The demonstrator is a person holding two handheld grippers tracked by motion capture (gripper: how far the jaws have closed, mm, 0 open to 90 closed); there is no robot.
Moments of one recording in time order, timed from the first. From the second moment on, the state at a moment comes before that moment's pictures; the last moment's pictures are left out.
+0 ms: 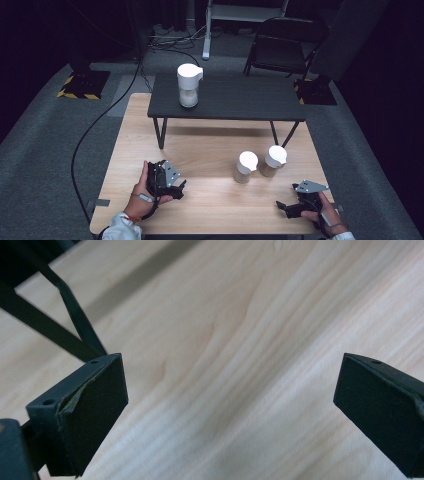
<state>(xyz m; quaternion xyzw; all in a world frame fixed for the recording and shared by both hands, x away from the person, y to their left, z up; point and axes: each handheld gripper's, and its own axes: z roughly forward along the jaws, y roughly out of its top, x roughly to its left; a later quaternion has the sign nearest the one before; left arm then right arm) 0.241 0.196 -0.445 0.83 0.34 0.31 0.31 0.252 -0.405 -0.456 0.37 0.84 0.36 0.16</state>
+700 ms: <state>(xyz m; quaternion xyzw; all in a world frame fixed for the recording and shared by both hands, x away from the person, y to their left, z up) 0.251 0.228 -0.455 0.83 0.39 0.23 0.32 0.252 -0.405 -0.456 0.37 0.84 0.36 0.16</state>
